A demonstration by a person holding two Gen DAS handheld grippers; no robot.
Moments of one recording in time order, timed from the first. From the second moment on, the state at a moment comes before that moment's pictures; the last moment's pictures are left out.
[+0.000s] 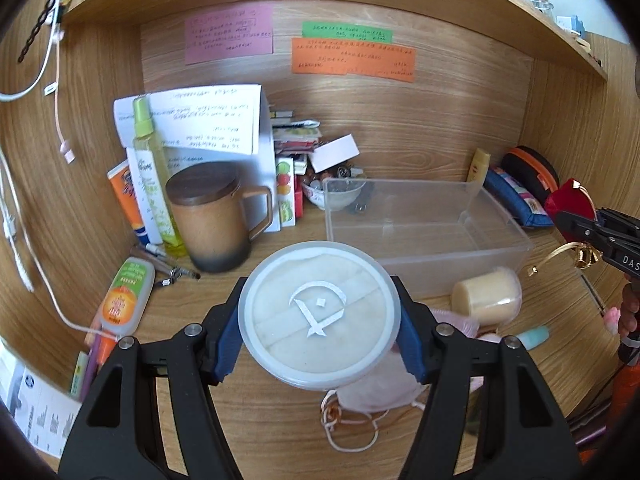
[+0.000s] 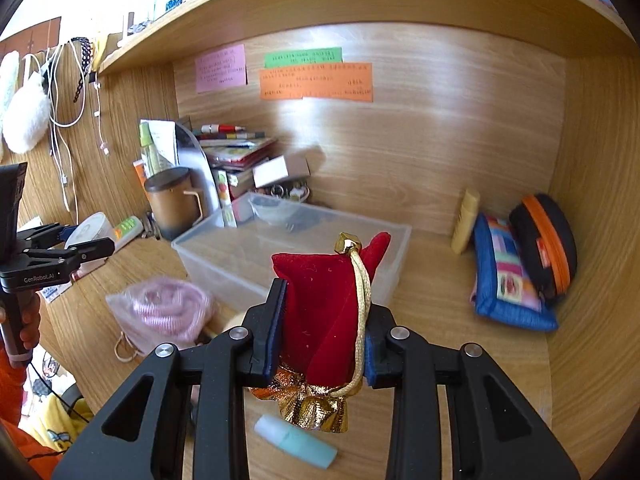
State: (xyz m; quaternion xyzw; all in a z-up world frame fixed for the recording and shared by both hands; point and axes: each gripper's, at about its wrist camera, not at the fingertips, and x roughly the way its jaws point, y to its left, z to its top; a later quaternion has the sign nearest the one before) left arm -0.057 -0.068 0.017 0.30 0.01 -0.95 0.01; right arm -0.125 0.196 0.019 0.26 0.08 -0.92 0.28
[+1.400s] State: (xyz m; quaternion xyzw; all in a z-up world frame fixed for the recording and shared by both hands) left arm -0.241 -0.020 -0.022 0.42 0.00 -0.90 -0.15; right arm -0.259 0.130 -0.028 0.37 0.07 -0.87 0.31
